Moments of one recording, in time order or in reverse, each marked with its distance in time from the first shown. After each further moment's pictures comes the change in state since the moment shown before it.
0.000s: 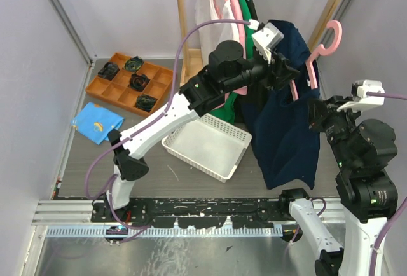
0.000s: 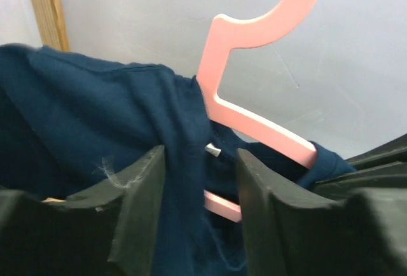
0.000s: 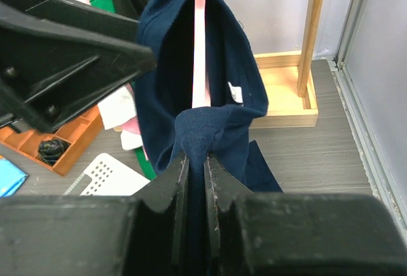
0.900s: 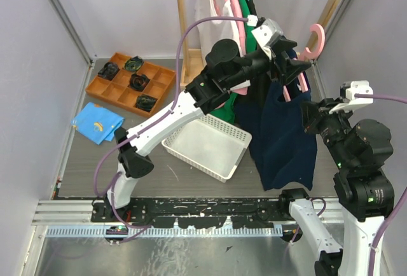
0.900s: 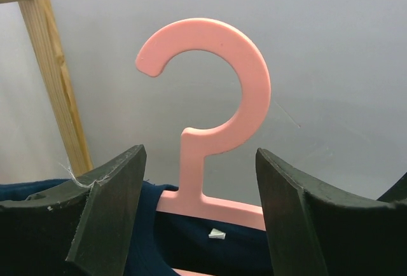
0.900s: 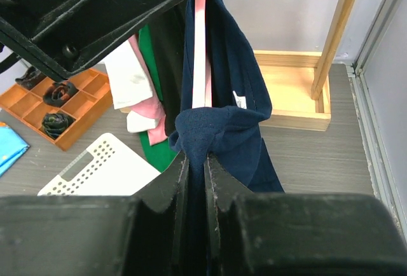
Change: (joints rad) left arm 0.021 0.052 0.029 0.240 0.074 0.079; right arm -0.001 -0.013 -0.040 0.013 -0.096 -0.068
